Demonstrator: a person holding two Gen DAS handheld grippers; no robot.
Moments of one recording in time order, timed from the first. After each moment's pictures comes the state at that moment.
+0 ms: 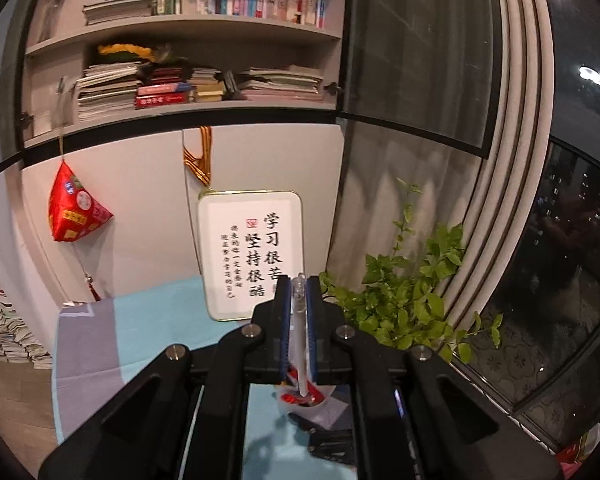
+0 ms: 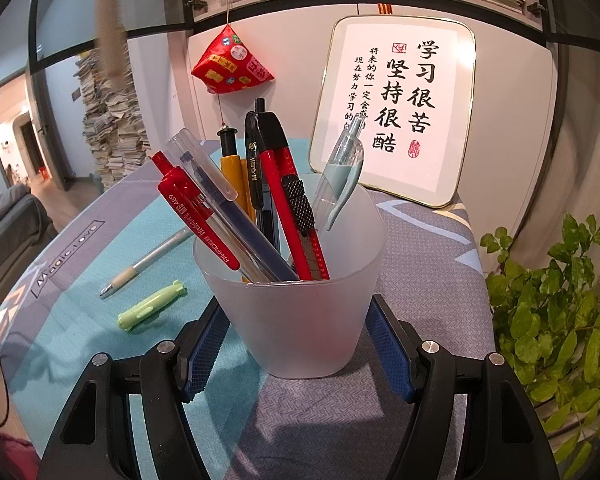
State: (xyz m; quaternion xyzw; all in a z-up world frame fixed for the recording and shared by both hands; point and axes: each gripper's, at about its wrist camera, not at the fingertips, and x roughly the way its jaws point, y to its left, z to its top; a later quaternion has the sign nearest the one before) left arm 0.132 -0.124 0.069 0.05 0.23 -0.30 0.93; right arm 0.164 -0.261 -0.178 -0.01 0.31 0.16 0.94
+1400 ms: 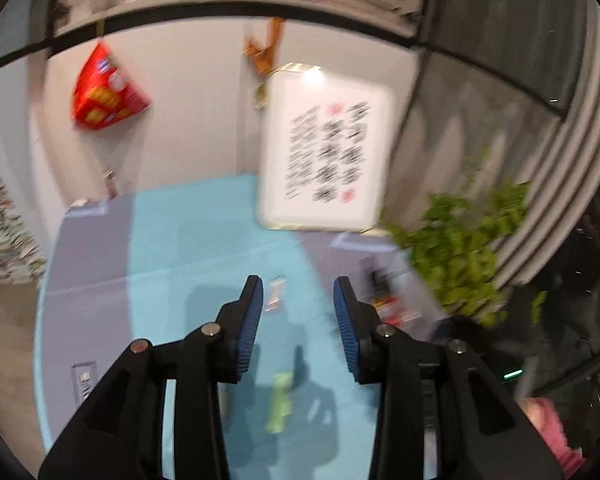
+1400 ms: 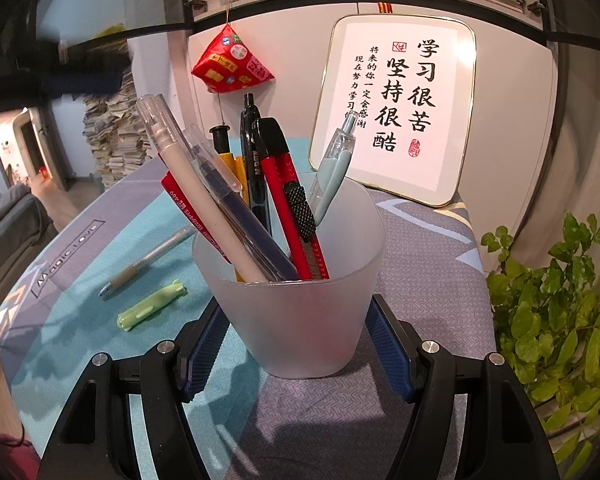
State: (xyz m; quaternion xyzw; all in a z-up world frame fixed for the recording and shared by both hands) left arm 0.192 -0.074 -0.045 0.02 0.37 -0.20 0.91; right arm 0.166 -0.260 -0.178 -0.01 0.31 0.16 0.94
